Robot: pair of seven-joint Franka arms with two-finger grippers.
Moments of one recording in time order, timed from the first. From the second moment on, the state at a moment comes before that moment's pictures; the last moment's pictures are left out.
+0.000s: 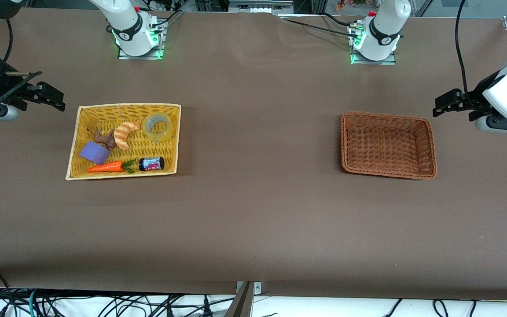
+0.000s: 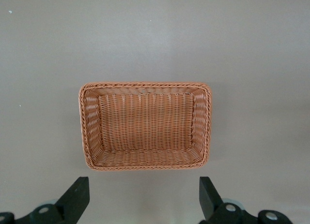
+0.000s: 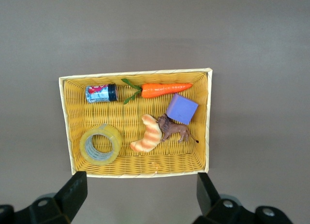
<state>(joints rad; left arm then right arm) 0.00 0.05 -0.01 -1.61 -0.06 1.54 0.06 0.09 -0.01 -0.05 -1.68 -0.02 1.61 0.04</state>
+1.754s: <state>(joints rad) 0.00 0.05 -0.01 -1.61 -0.06 1.54 0.06 0.09 0.00 -0.05 -1.68 -0.02 1.56 0.04</state>
